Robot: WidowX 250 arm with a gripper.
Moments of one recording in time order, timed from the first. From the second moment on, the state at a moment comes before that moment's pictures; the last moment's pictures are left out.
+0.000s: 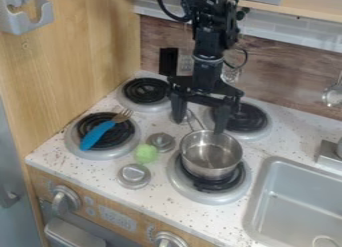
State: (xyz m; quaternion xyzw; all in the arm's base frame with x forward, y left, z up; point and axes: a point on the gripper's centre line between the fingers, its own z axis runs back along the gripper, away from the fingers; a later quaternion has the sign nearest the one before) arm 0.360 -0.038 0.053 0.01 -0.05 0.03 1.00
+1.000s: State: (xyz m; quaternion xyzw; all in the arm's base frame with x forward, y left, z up) arm 0.343 0.077 0.011 0.02 -0.05 0.19 0.98
